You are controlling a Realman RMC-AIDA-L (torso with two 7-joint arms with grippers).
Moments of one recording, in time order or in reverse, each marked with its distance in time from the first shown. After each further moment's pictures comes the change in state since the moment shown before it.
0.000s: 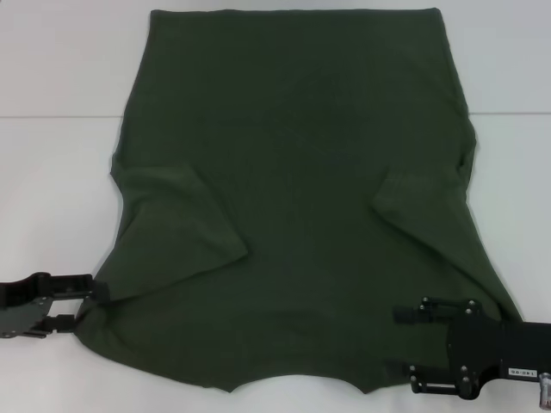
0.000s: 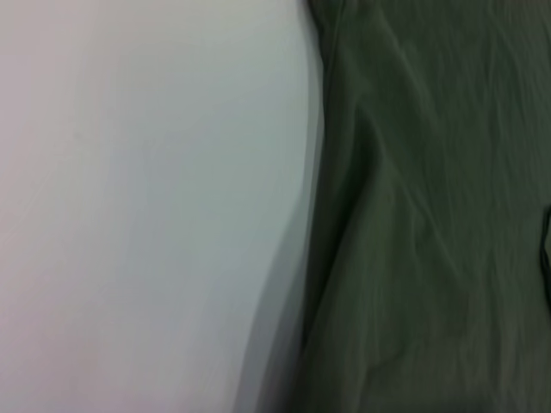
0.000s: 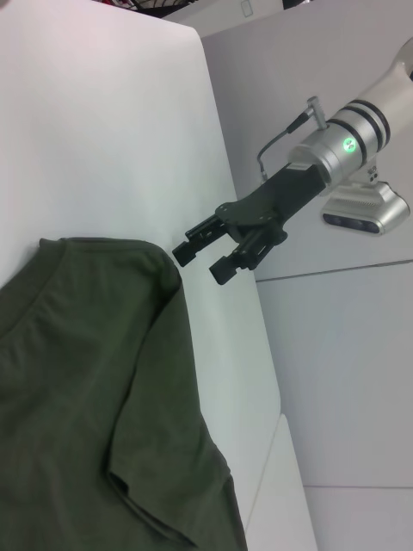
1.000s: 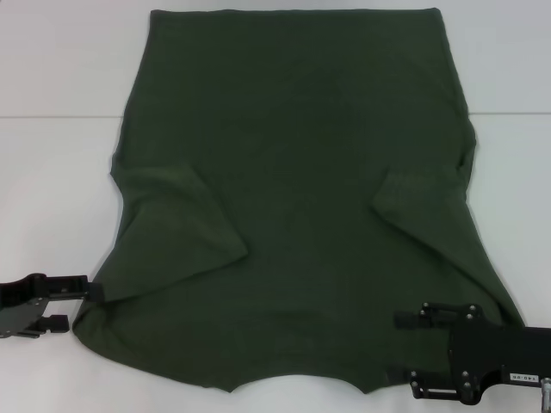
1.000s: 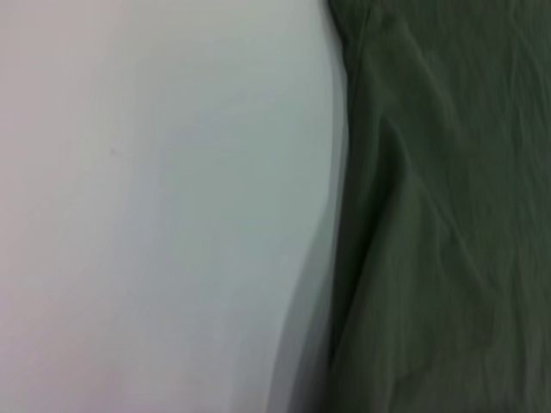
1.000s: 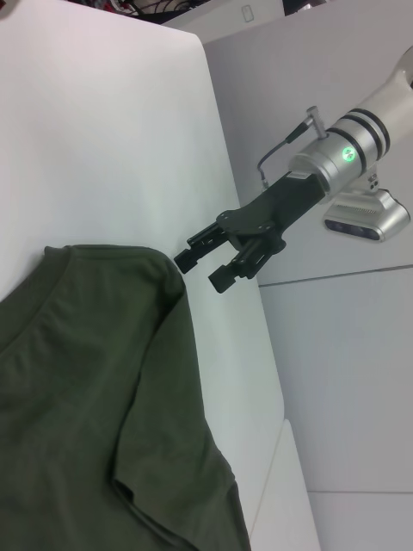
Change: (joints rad) left arm 0.003 0.006 0.010 -0.009 0.006 -0.032 0.002; right arm -0.008 0.000 -0.006 0.000 0.000 -0.005 -0.001
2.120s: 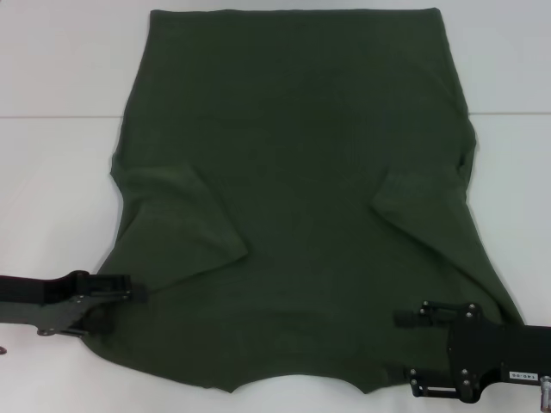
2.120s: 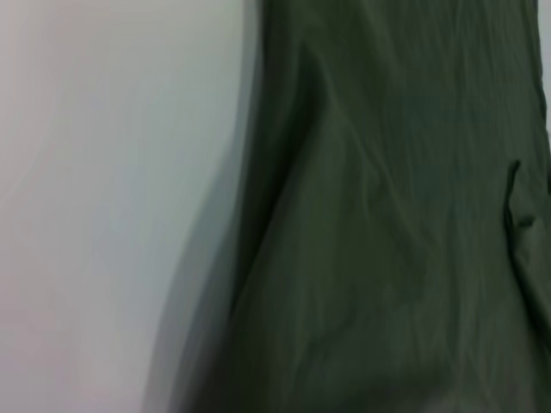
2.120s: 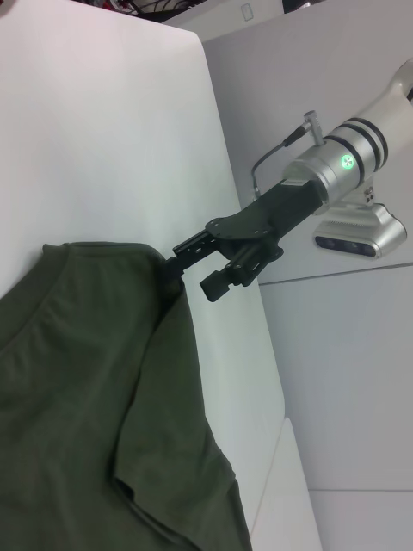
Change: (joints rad) left arm -0.054 -0.008 0.018 -0.085 -0.011 0.020 -0.002; right arm 0.003 0.000 0.000 0.000 0.000 0.003 0.007
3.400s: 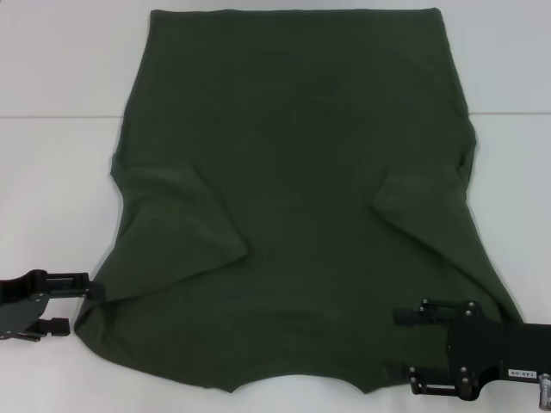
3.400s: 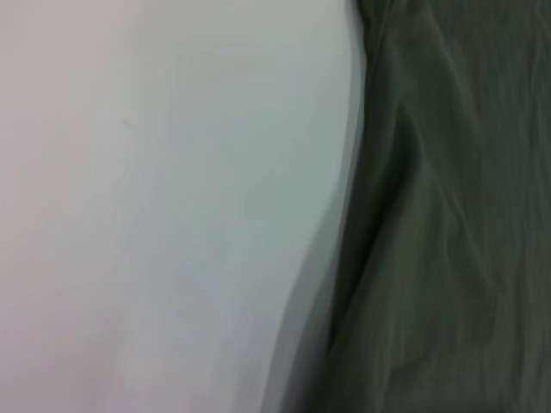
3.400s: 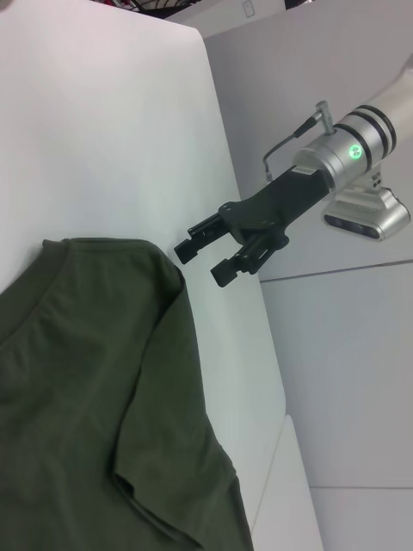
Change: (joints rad) left arm 0.024 0.027 -0.030 0.064 0.055 0.001 -0.078; right arm 0.004 0.000 0.000 0.000 0.000 0.006 0.001
